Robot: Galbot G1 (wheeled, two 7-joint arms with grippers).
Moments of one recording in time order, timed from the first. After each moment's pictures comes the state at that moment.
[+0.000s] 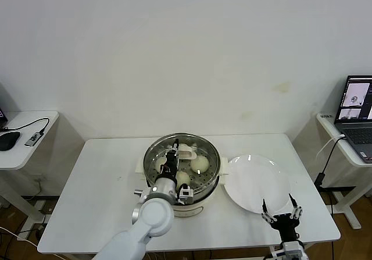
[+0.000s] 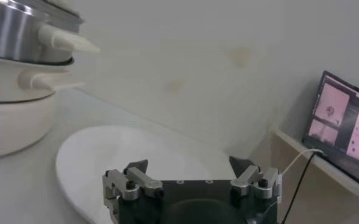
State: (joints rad) left arm 0.88 -1.22 0.15 -1.85 1.28 0.58 0.27; right arm -1.59 1.53 0.75 1.90 -0.30 0.07 -0.06
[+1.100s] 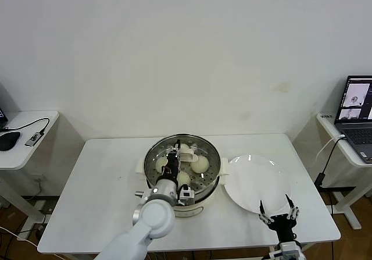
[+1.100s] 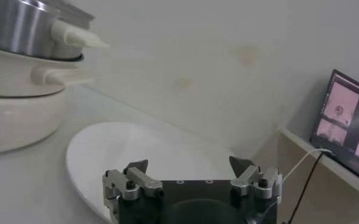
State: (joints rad) left arm 0.89 -1.23 0.14 -1.86 1.25 0.58 0.26; right arm -1.60 1.53 0.74 1.89 -0.32 0.07 -0.07
